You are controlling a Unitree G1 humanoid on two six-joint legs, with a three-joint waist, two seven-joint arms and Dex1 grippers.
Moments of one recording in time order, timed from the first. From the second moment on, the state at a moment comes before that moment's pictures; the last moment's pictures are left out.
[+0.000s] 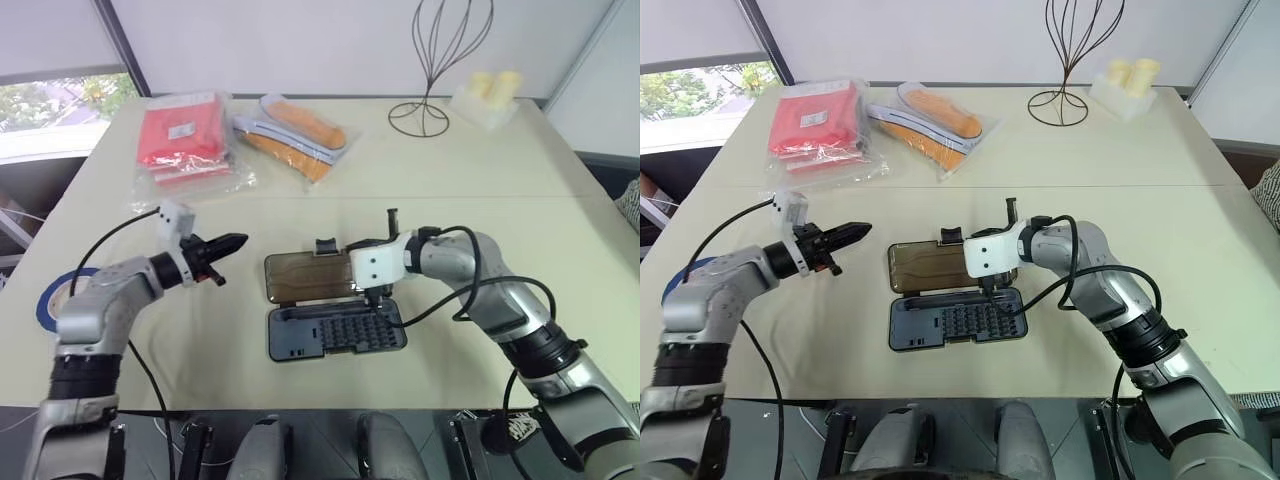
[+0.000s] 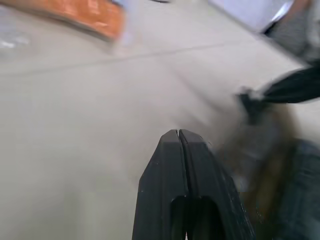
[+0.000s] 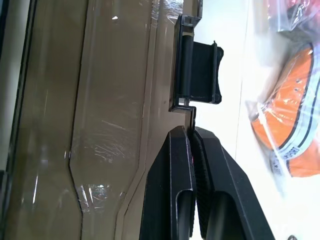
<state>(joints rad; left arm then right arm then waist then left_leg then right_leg) -0.41 0.57 0.14 0.11 -0.53 0.55 -0.81 -0.60 -0.62 0.39 -0.12 -0.47 0.04 0.90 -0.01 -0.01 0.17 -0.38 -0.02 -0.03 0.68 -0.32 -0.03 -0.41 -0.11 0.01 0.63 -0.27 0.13</state>
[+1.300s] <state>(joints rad) -0.51 0.45 -0.07 0.24 -0.35 0.40 -1.06 -0.72 -0.70 0.22 -0.27 -0.25 0.42 1.14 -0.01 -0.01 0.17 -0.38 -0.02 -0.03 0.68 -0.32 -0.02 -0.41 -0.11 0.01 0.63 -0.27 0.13</state>
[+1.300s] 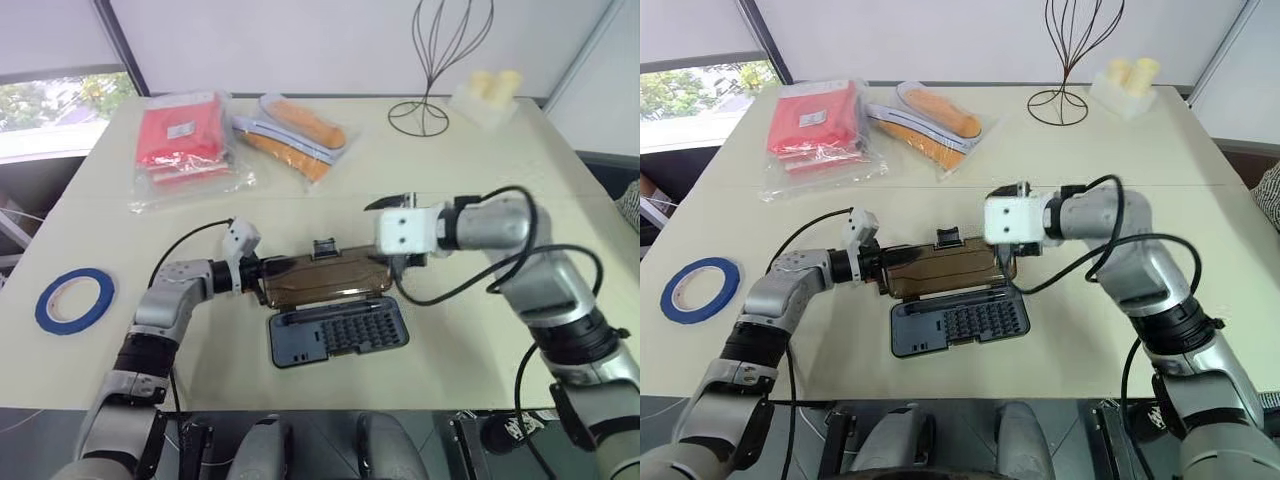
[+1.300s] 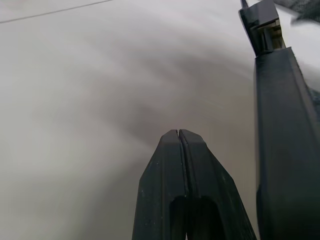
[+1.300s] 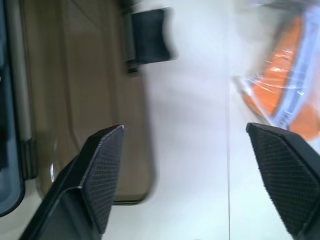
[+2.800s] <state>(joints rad) -0.51 0.61 -0.17 -0.02 -0.51 0.64 -1.28 -0.54 -0.77 0.03 -0.48 0.37 0.80 1.18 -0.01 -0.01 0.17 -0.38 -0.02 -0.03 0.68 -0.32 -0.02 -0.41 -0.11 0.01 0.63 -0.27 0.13</state>
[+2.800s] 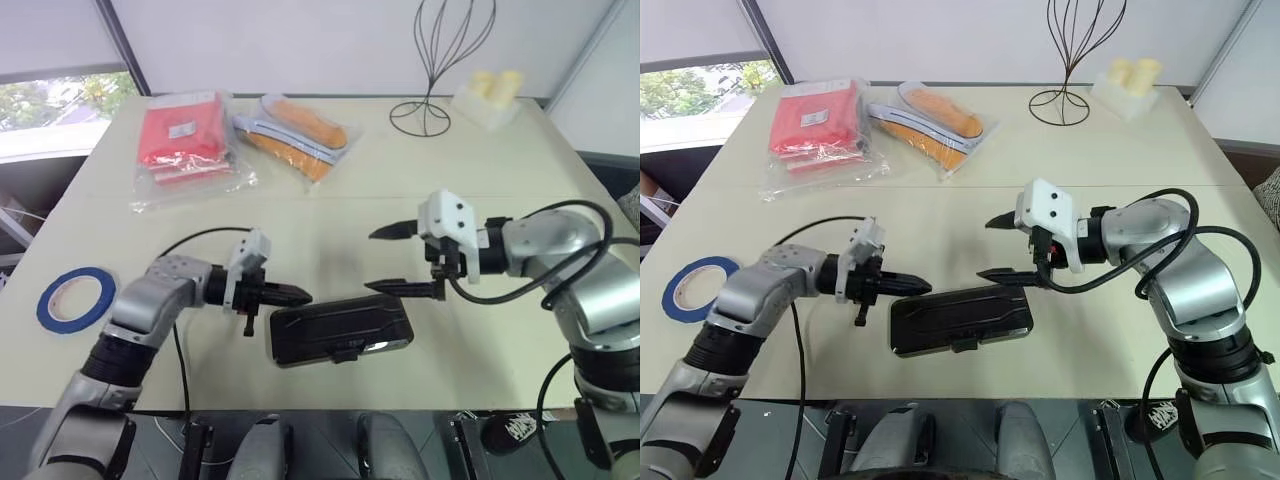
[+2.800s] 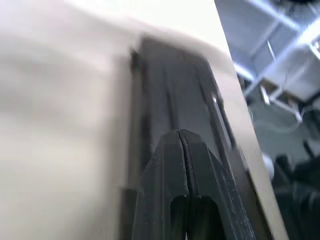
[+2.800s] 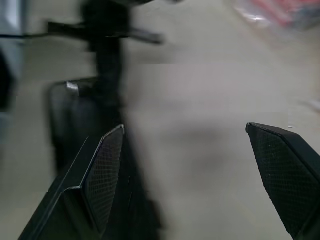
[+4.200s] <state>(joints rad) -0.70 0.32 -0.33 0.40 -0.22 0.38 -1.25 -0.19 -0.77 0.42 -0.61 0.19 0.70 0.89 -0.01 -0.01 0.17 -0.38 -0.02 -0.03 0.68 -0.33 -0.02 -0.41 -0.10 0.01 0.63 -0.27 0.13</state>
